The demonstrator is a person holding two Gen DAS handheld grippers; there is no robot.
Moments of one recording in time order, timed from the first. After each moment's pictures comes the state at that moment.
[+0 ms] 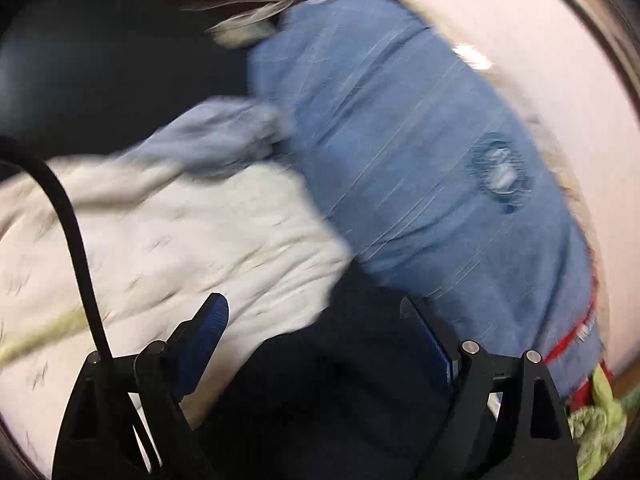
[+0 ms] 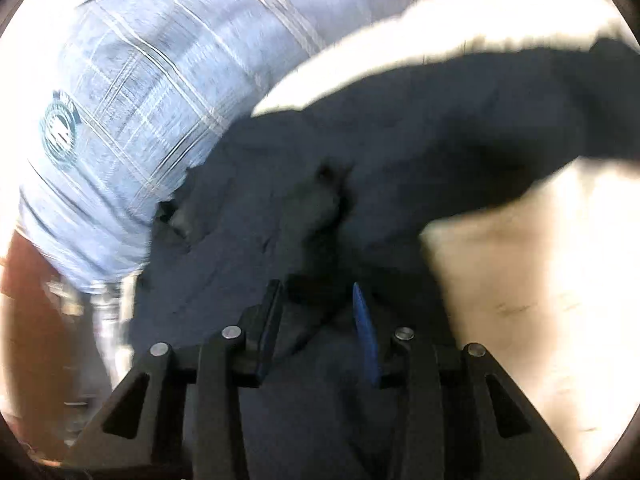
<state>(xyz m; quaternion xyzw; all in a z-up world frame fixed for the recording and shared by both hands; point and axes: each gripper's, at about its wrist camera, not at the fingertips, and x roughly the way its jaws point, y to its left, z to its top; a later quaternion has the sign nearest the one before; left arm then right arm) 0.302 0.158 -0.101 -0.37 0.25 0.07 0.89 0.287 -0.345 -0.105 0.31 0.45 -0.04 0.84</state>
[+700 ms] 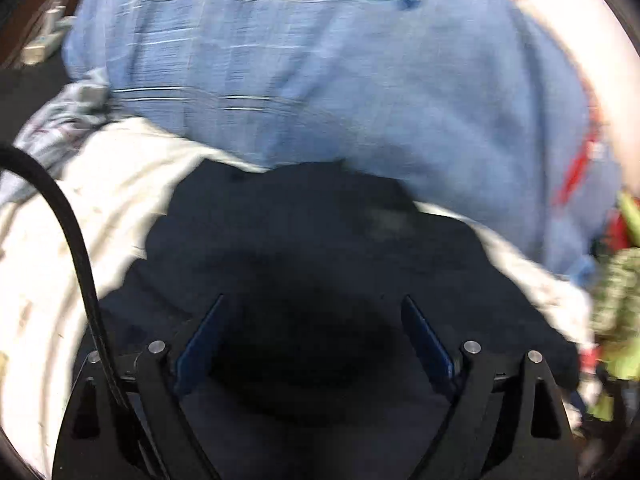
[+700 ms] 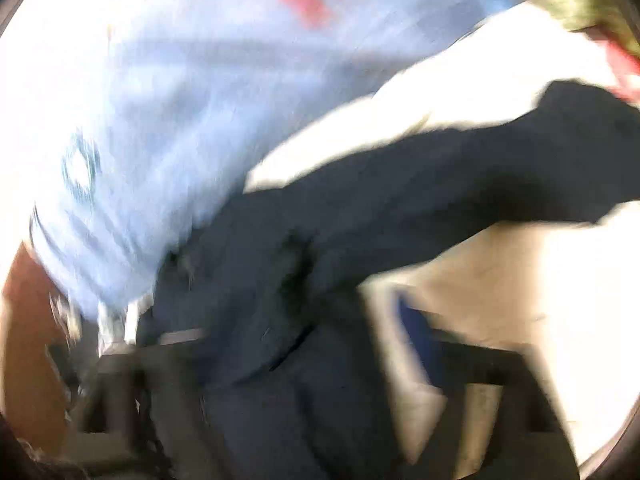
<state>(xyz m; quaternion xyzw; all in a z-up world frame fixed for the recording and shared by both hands) 0.405 -0.013 -0.091 -0.18 0.44 -0.06 0.88 0.219 -0.435 -0.073 0.35 0.33 -0.09 0.87</state>
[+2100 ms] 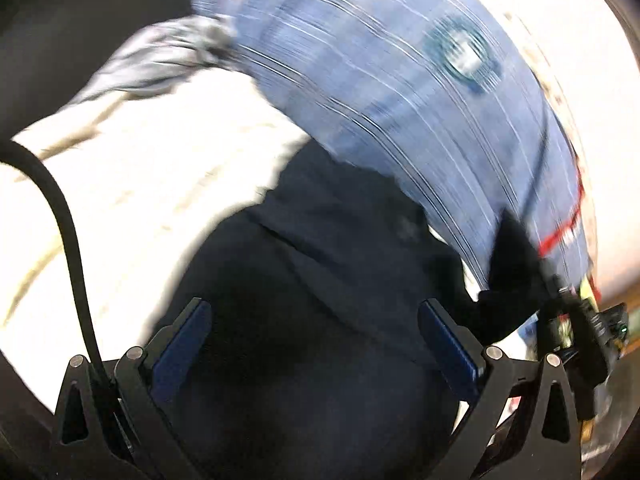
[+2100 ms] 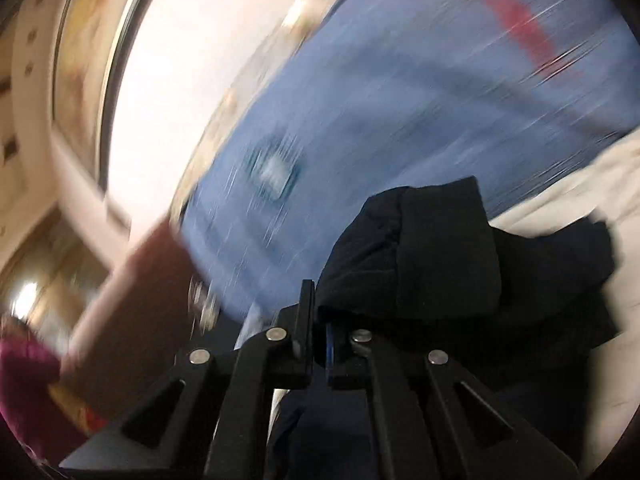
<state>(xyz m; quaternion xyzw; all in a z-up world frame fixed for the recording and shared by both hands) 0.292 0.132 -0.077 -0.35 0.43 0.01 0.83 0.320 -0.240 -0.001 0.34 0.29 0.25 0.86</state>
